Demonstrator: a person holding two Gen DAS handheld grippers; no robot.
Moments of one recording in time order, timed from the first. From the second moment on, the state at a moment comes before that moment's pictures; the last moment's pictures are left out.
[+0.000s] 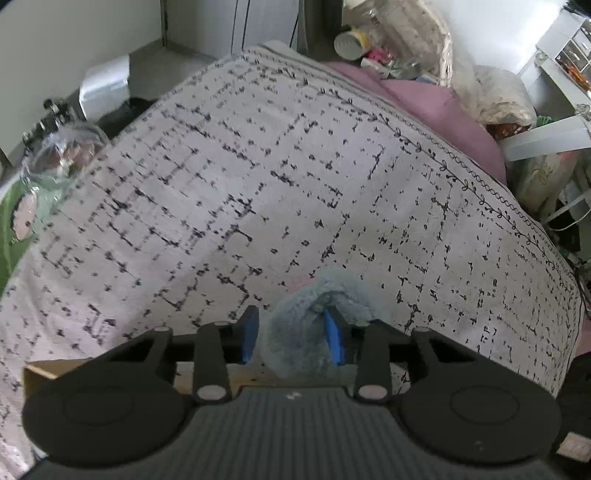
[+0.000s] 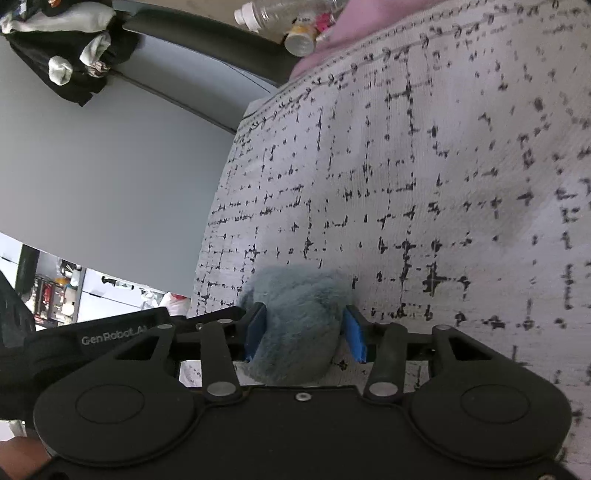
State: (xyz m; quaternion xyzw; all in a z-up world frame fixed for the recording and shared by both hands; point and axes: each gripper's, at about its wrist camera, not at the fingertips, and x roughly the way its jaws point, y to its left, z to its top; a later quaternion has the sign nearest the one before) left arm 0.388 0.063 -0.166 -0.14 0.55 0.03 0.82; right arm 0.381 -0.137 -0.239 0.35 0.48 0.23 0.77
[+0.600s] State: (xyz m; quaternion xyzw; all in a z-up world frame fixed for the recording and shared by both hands) left arm 0.377 0.045 -0.148 -0.12 0.53 0.02 0.84; right arm 0.365 -0.142 -0.219 0.35 0.45 0.26 0.78
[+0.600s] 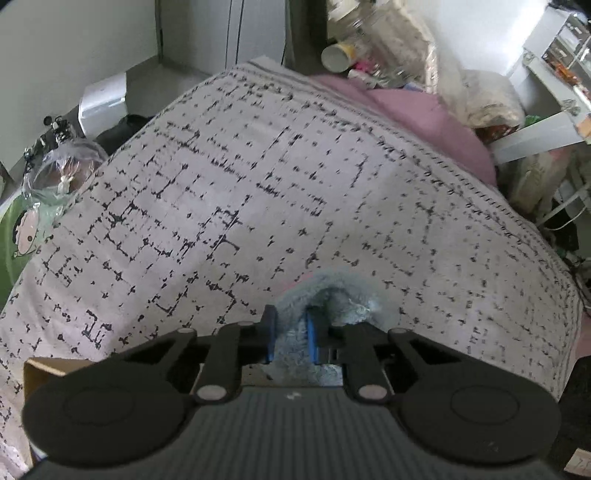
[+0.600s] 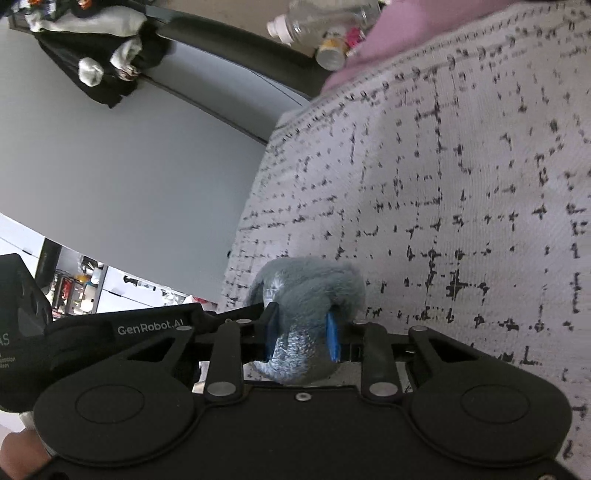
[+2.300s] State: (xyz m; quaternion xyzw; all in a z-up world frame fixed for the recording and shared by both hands) left arm 0.217 0.075 -0.049 -0.18 0.43 0.03 0.88; right arm 0.248 -0.126 -0.116 0.26 0.37 0.35 0.82
